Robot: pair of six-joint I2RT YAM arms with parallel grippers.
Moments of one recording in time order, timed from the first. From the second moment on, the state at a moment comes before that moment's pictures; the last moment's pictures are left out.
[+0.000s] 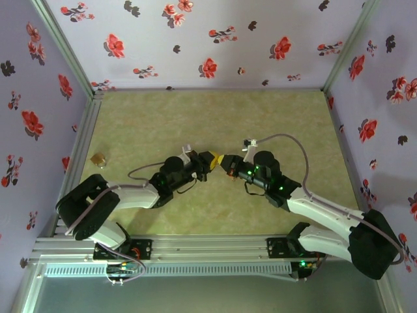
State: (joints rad) left arm -0.88 1.51 0.53 0.90 0.08 -1.79; right arm 0.74 1.07 0.52 0.28 -0.20 0.97
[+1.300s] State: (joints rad) left arm -0.94 1.23 0.53 0.69 -0.16 -1.21; right arm 0.88 1.34 0.36 1.09 -0.16 1.33
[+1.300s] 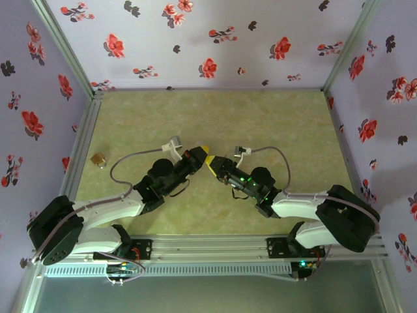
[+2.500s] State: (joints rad) left arm -0.77 0.93 0.57 0.27 -0.18 -1.12; right arm 0.88 0.98 0.37 0.59 -0.13 1.16
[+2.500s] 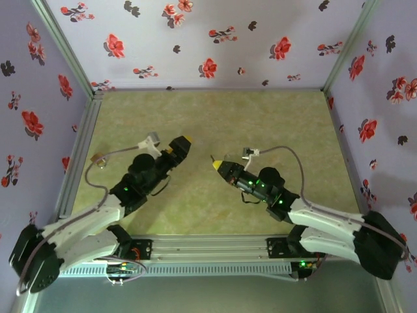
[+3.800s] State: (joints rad) left arm 0.30 1.78 1.25 -0.81 -0.05 -0.45; right arm 0.85 0.72 0.46 -0.17 -0.12 0.93
